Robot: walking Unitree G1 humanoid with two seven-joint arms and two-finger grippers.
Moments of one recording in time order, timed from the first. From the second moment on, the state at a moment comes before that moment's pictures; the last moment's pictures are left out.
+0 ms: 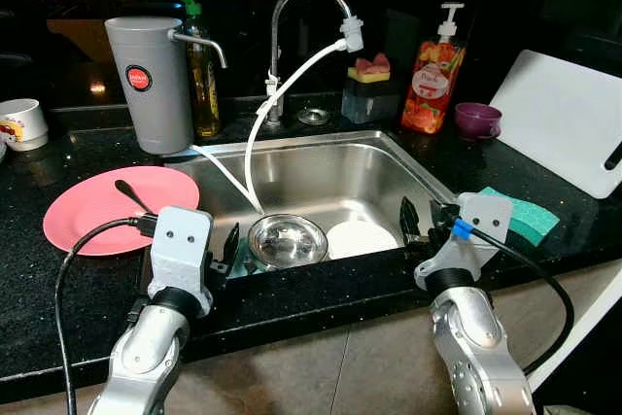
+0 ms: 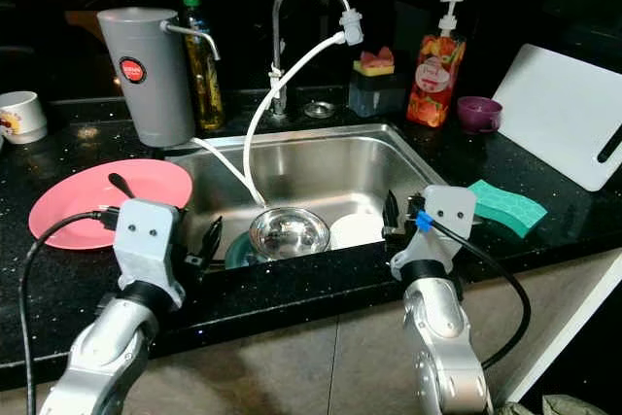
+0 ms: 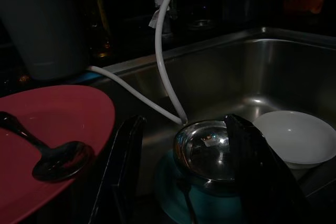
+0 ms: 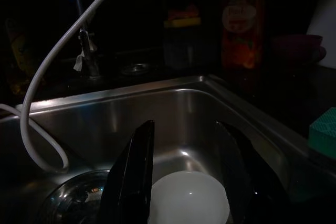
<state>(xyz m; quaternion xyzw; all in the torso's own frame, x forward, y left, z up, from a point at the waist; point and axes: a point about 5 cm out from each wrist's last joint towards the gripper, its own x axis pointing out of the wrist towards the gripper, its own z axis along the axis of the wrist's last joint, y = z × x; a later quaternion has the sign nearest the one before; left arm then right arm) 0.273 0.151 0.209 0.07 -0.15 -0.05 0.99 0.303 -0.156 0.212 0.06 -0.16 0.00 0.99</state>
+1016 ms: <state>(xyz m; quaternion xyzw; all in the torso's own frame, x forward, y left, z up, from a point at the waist) 0.275 0.148 0.208 0.06 -0.15 -0.05 0.99 0.303 -0.159 0.213 0.05 -0.16 0.00 0.99</state>
